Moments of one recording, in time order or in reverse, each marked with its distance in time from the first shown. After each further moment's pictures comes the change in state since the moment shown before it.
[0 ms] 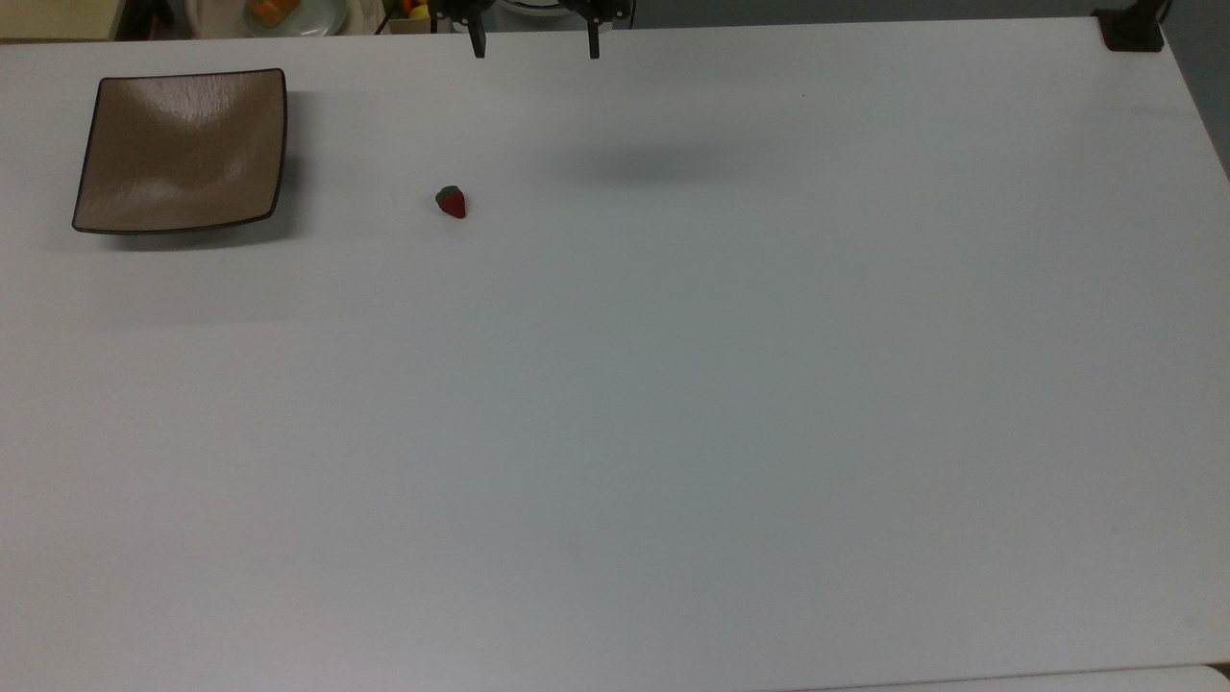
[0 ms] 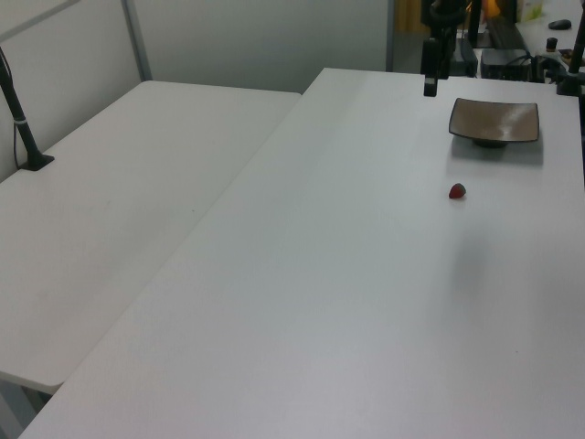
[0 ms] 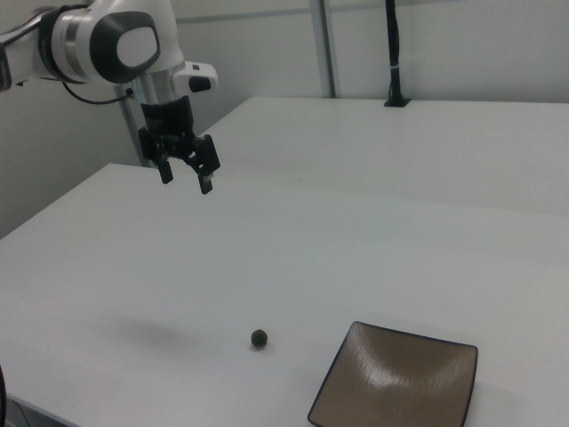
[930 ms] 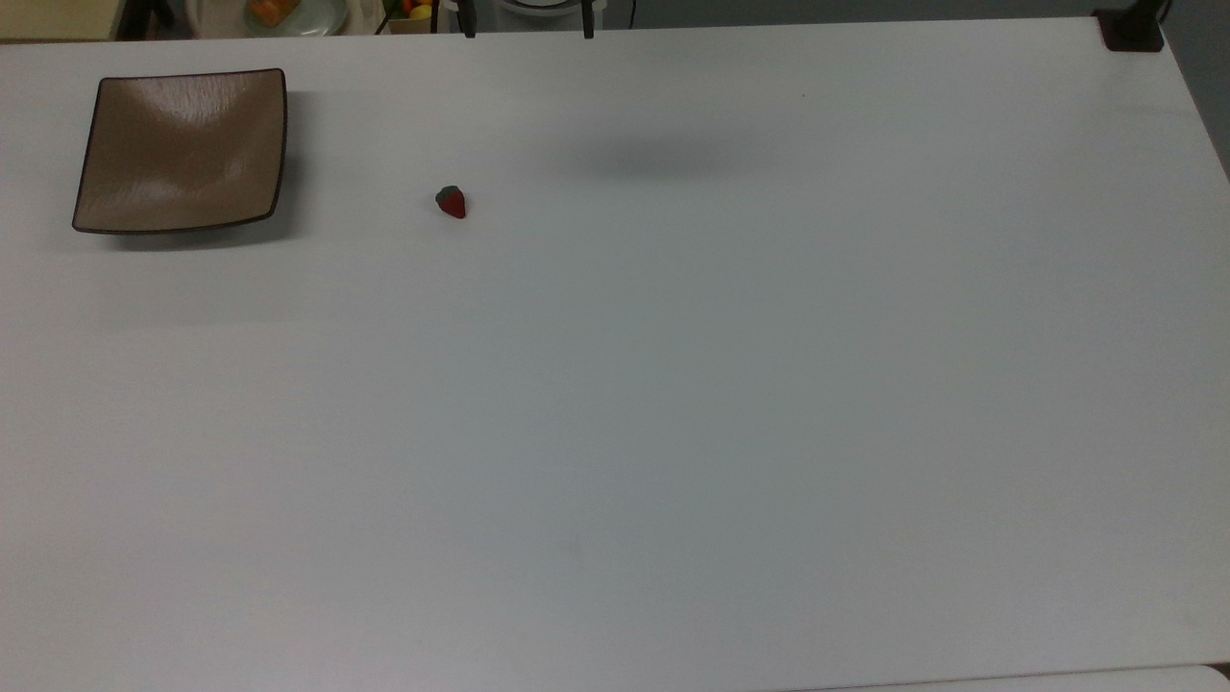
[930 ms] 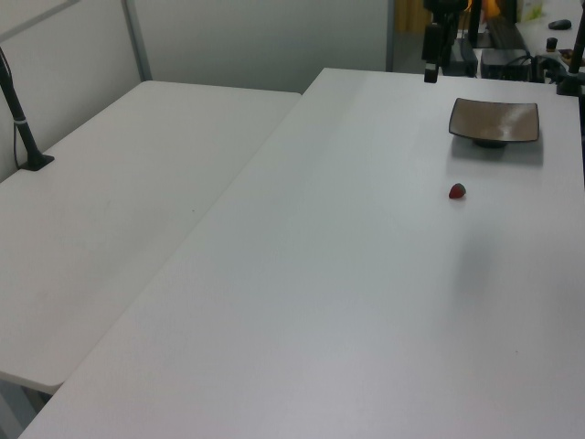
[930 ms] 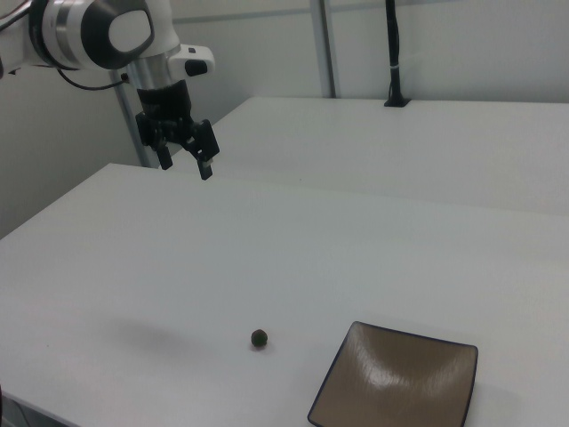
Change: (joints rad) arm -0.012 -0.014 0.002 0.042 0.000 -0.011 -0.001
